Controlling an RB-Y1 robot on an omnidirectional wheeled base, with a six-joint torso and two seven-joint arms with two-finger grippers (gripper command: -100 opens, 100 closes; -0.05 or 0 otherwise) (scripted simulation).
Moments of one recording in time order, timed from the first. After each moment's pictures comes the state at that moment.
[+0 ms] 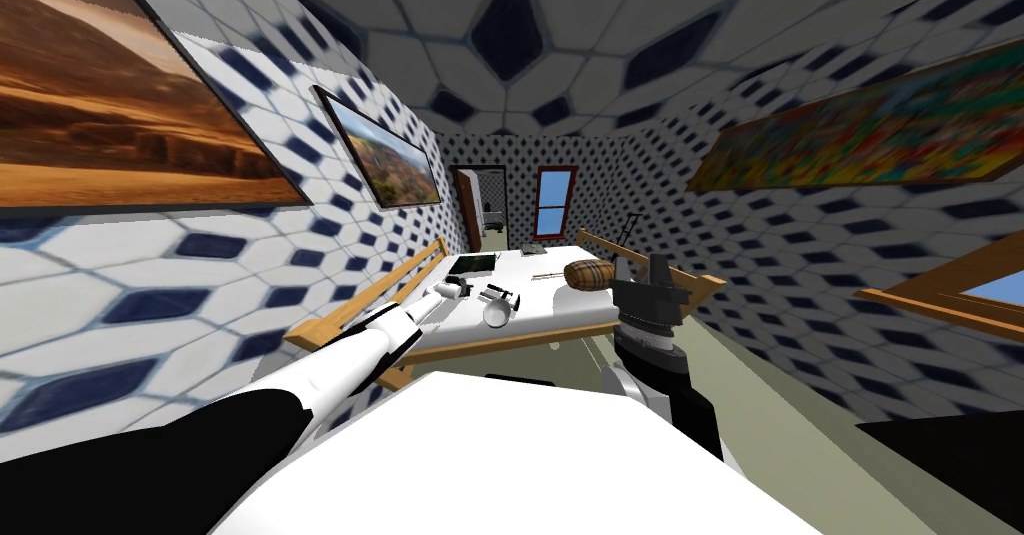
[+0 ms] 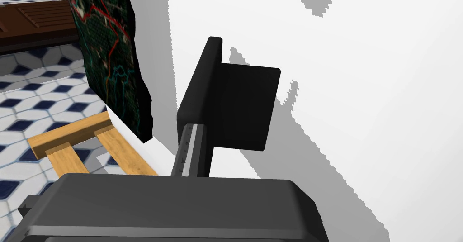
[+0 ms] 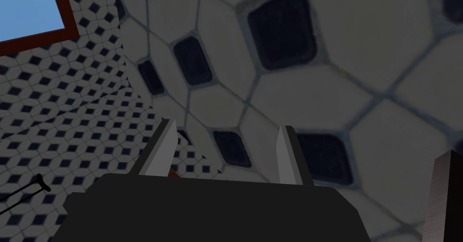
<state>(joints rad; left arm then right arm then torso) -0.67 0.59 -0.53 -0.57 0.66 0.39 0.33 0.53 -0.04 0.07 -2.38 -0.09 -0.61 0.03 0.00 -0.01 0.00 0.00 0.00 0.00</state>
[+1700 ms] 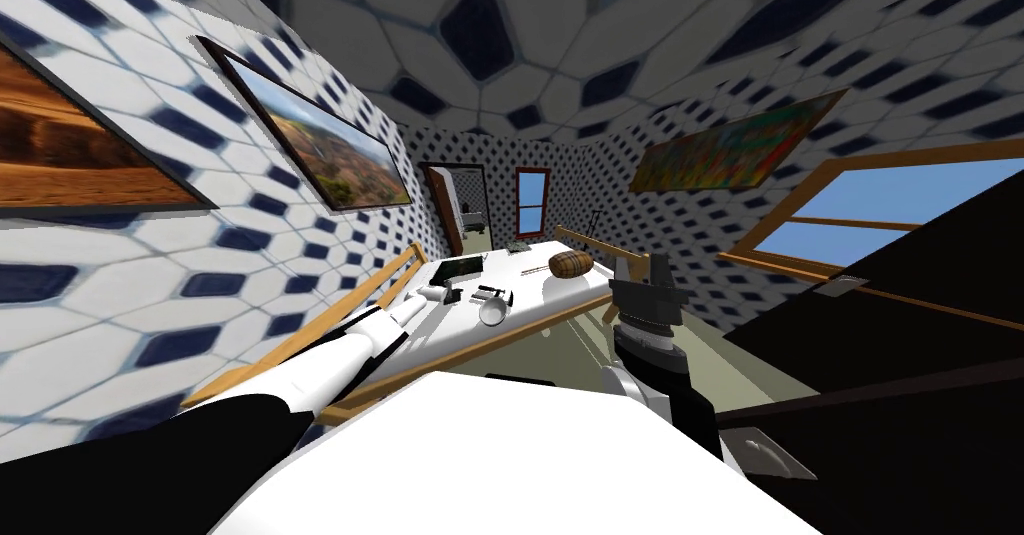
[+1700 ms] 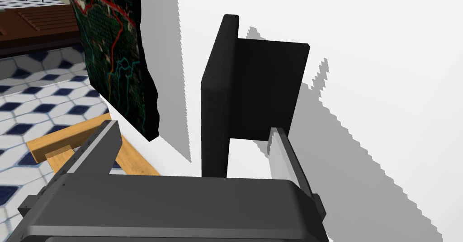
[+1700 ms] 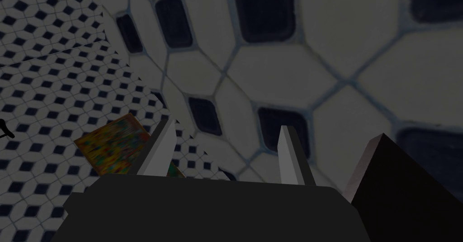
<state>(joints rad) -0.62 0.69 -0.49 -0.53 0.71 0.38 0.37 0.53 -0.04 0.07 -2.38 -0.09 -0.61 0.03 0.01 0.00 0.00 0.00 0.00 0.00</state>
